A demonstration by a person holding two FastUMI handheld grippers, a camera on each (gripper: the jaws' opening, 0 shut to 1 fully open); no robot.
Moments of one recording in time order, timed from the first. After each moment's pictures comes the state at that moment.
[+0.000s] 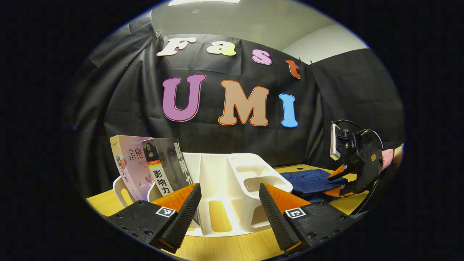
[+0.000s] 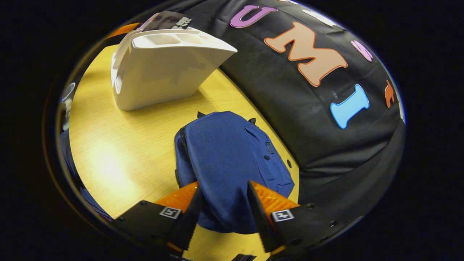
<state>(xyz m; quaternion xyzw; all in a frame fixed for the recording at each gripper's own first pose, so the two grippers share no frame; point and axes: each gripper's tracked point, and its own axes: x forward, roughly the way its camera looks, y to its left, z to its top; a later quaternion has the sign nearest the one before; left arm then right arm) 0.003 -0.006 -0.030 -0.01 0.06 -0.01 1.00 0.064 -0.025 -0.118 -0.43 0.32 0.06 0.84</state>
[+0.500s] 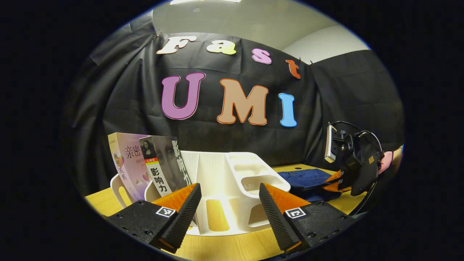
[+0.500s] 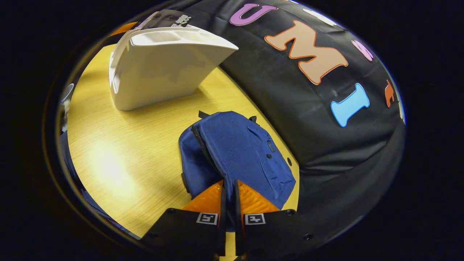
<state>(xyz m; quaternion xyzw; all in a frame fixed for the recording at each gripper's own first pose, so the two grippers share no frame) 0.003 -0.011 -0.032 -0.02 0.06 -0.01 1.00 0.064 -0.025 -0.114 -0.45 0.32 0.05 0.83</state>
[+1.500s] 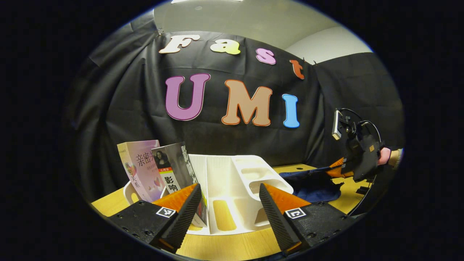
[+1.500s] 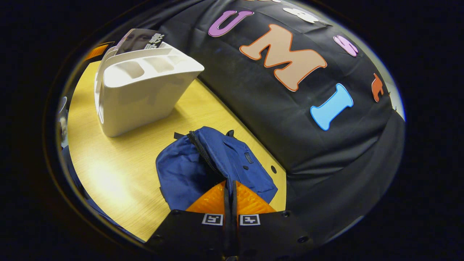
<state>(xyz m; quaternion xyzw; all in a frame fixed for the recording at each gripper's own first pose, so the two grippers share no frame) -0.006 0.013 -0.004 -0.01 0.09 -0.01 1.00 0.092 -0.034 -0.046 -0.42 0.28 0.03 0.86</state>
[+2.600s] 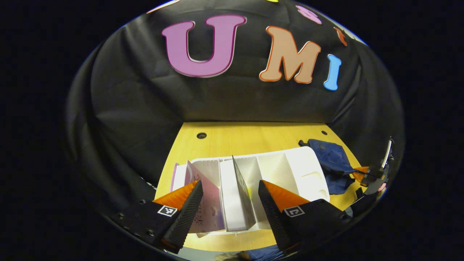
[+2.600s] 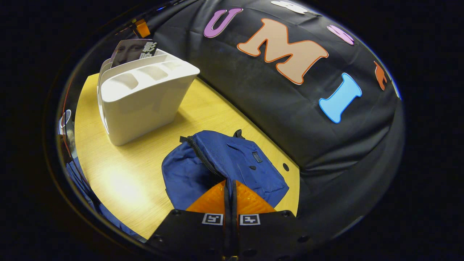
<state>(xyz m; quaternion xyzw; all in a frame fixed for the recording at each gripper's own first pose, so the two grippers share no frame) 0.108 0.158 0.008 -0.04 0.45 0.03 0.89 0.099 -0.038 -0.044 -0.37 0.31 0.06 0.87</state>
